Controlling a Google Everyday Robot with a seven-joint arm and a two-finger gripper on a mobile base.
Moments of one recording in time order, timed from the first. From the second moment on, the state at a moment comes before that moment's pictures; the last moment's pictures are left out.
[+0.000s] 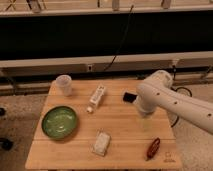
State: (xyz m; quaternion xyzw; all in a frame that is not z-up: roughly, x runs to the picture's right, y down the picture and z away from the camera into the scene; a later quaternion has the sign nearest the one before) arm 0.167 0.146 0.709 -0.29 -0.03 -0.08 0.95
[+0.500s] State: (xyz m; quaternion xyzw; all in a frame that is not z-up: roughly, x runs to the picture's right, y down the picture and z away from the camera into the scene) arm 0.132 0.166 0.734 -0.29 -0.05 -0.14 0.94
